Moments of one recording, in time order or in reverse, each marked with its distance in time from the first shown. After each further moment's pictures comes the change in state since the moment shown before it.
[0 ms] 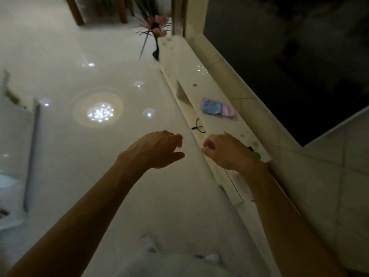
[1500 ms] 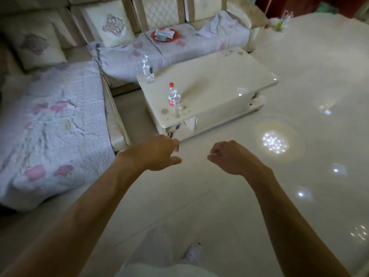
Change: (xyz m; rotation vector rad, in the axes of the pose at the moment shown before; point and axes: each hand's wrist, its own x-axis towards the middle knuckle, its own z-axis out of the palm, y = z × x) left_hand -0.230 -0.329 -0.018 -0.514 0.182 -1.395; right_hand 0.261 -0.514 0.145 -0.475 -0.539 -1.302
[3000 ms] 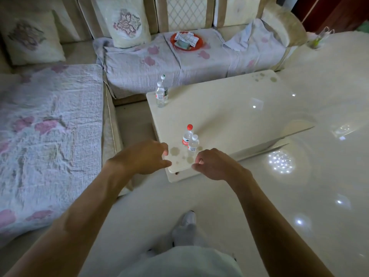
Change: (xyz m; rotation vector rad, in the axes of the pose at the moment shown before) left_hand 0.325 -0.273 -0.150 -0.199 -0.022 -0.144; right_hand 0.455 -0.076 -0.091 -0.108 -0.249 -0.120
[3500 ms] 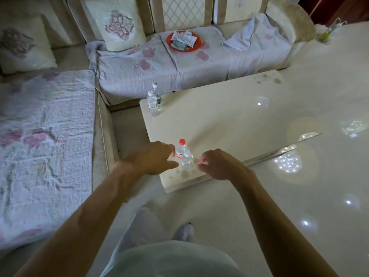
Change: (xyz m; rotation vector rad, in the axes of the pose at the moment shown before) left_hand 0.133 0.028 -0.038 -0.025 -0.050 0.004; right_hand 0.086 0.082 -0.065 0.053 -0.010 0.003
